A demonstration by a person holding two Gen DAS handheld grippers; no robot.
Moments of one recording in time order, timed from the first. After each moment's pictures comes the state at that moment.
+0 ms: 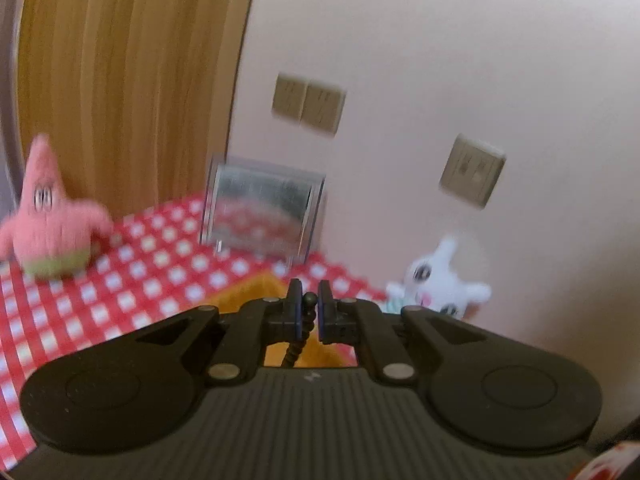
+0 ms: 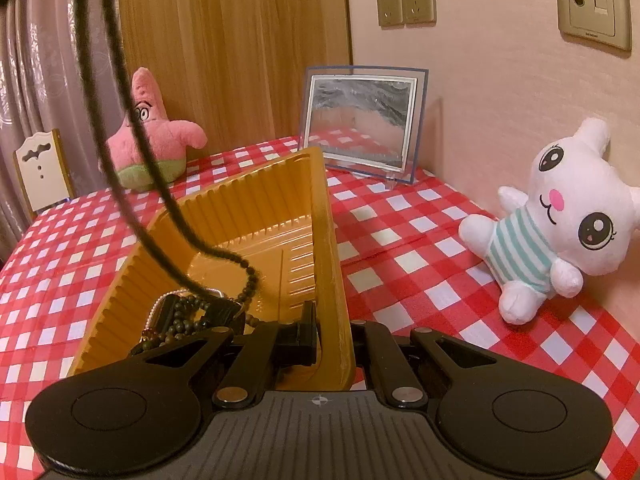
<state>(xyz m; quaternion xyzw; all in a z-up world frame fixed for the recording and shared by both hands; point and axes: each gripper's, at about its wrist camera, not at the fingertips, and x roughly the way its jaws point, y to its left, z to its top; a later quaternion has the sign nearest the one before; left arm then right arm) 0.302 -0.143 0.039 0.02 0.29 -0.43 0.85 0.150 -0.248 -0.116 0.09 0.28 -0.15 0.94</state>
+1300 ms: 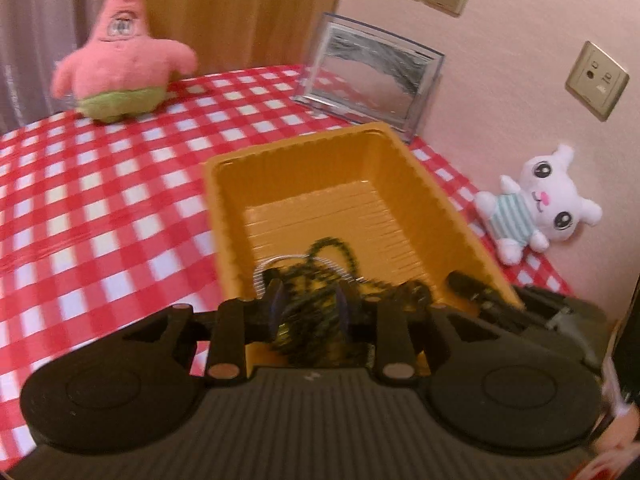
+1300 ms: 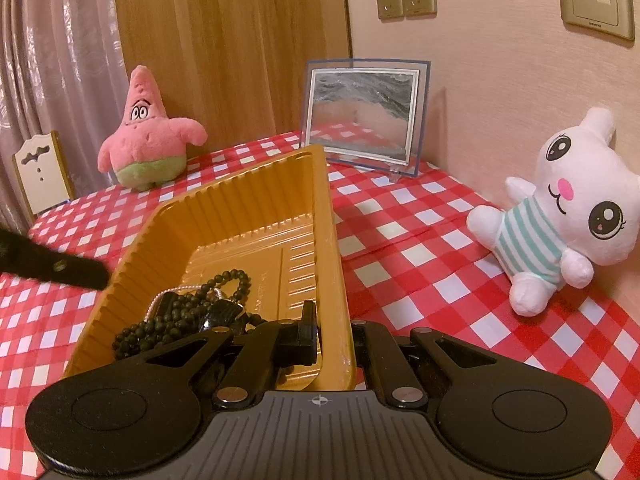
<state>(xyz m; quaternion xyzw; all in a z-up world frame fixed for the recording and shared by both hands) 0.315 -0.099 -0.078 0.02 0.42 -0.31 0.85 0.155 -0.245 -0.121 0.10 0.29 -0.15 0.94</state>
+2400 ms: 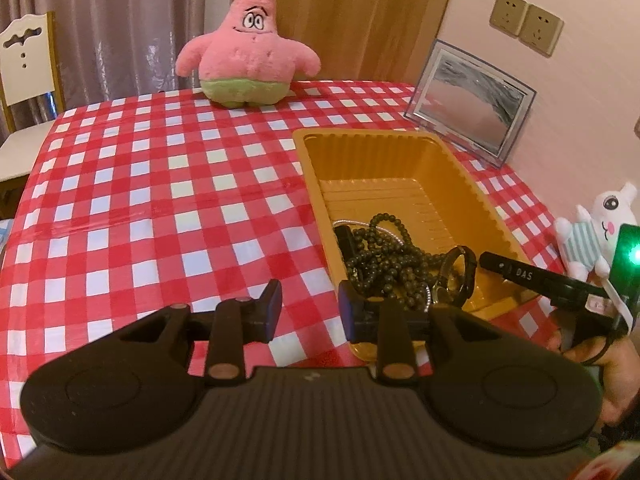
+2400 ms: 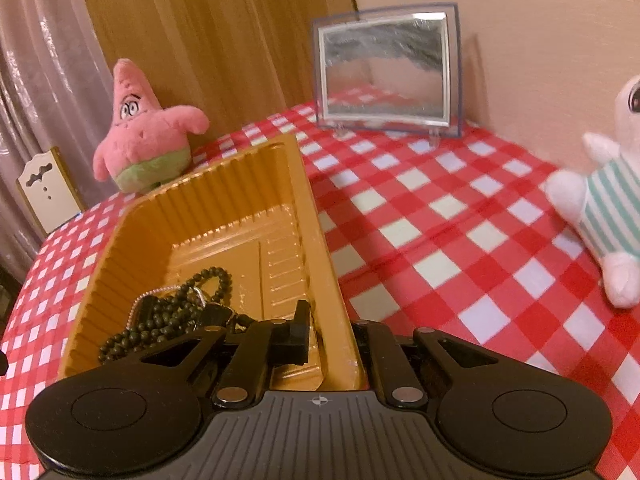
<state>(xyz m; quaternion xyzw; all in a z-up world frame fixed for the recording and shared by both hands) 0.309 -0.021 -0.081 0.00 0.42 -0.20 0.89 0.226 -0.263 -0.147 0.18 0.32 -0.12 0.92</state>
